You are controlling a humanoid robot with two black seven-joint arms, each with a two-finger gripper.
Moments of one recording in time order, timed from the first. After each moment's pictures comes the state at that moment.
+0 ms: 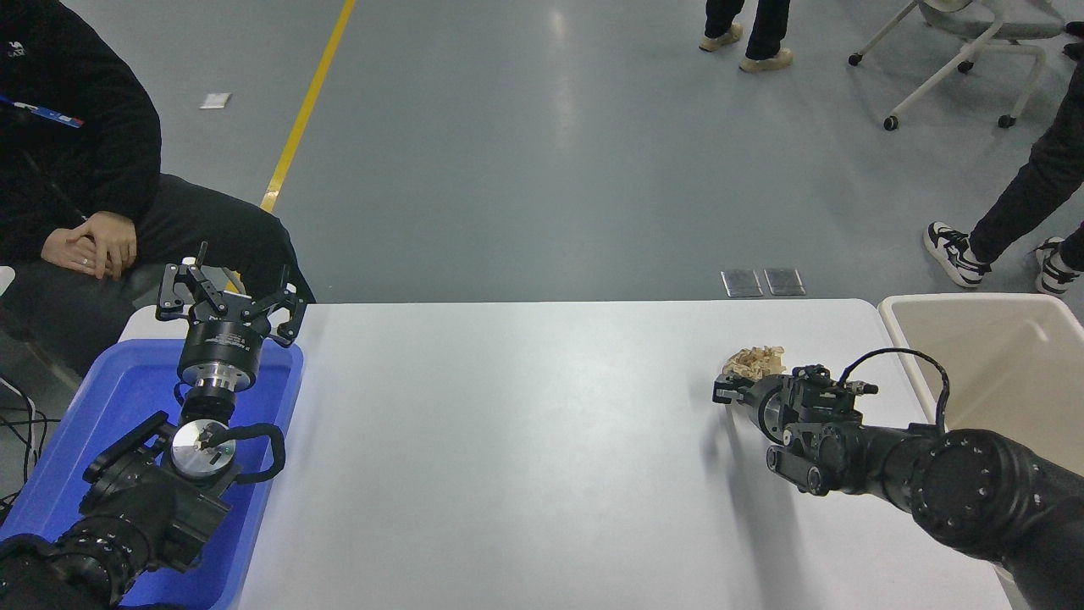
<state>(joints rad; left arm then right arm) -0.66 0.16 -0.94 -0.29 -0.24 -0.65 -0.40 0.94 0.00 -0.93 0.38 -0.36 -0.19 -0.07</state>
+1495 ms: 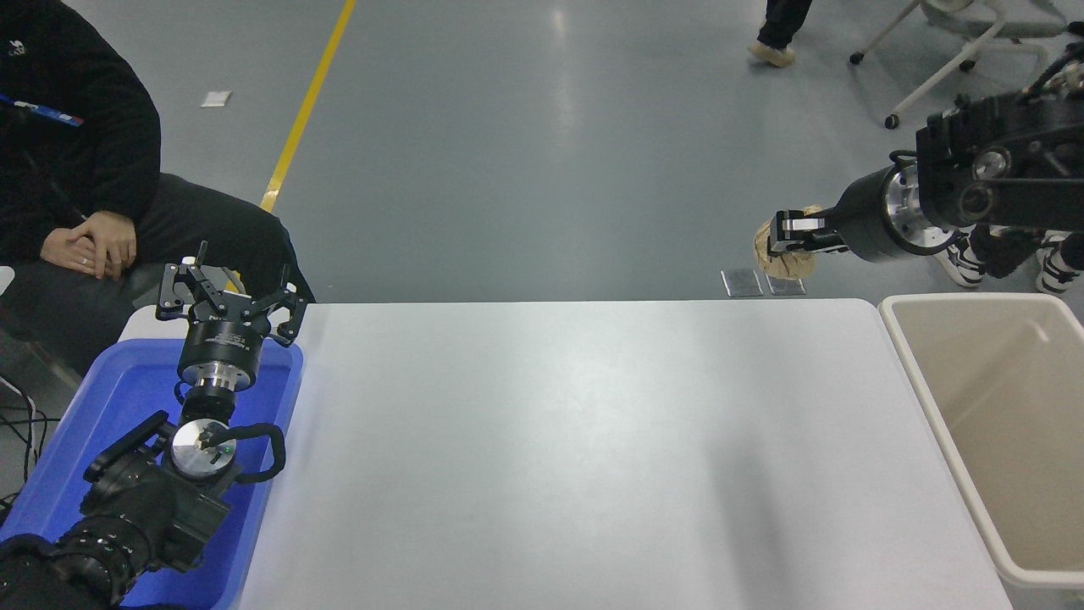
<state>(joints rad) -0.66 0.16 -0.94 -0.29 -0.24 -0.65 -0.40 2.06 -0.62 -0.97 1.38 -0.47 0.30 -0.10</state>
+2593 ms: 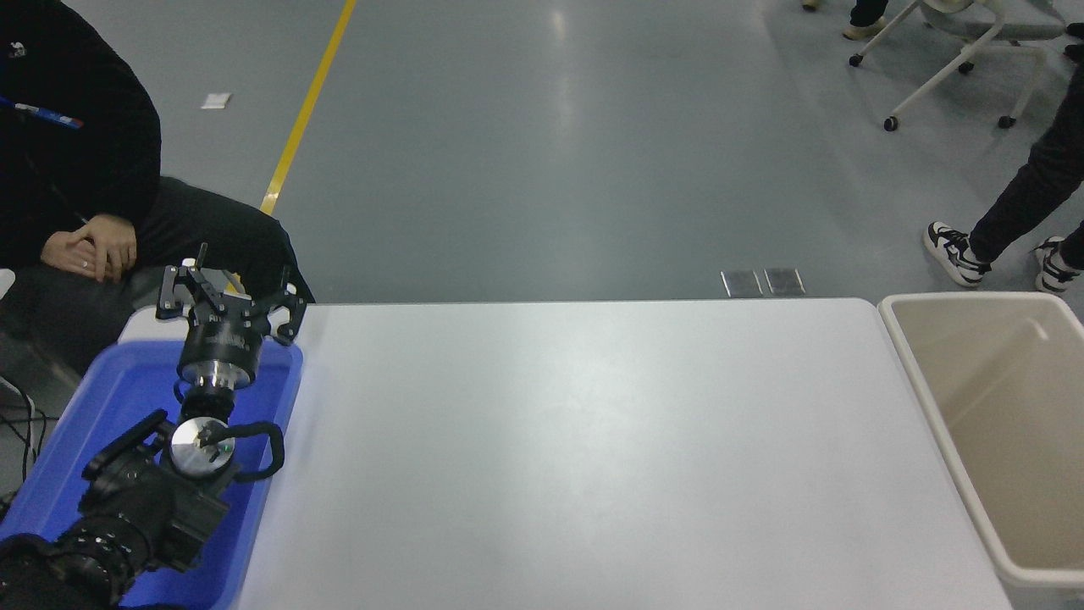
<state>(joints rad) -0.66 0.16 -0.94 -0.29 -0.24 -0.65 -0.40 1.36 -0.96 -0.49 0.70 -0.04 -0.09 -0.13</state>
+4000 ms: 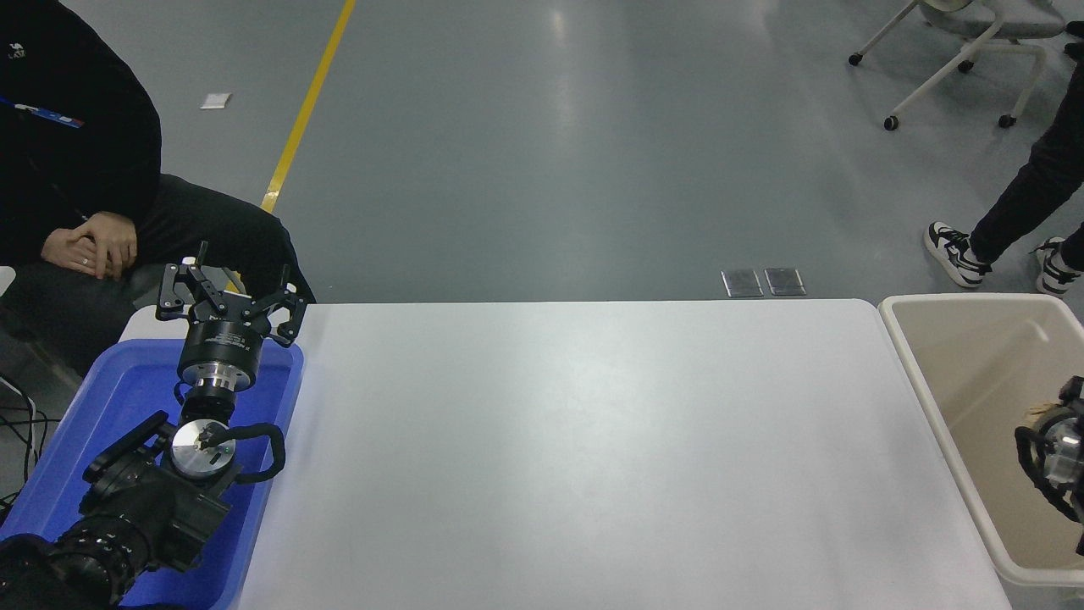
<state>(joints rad) -0.66 0.16 -0.94 -0.29 -0.24 -0.65 -0.40 0.66 -0.45 0.16 0.20 0.22 -0.23 -0.12</state>
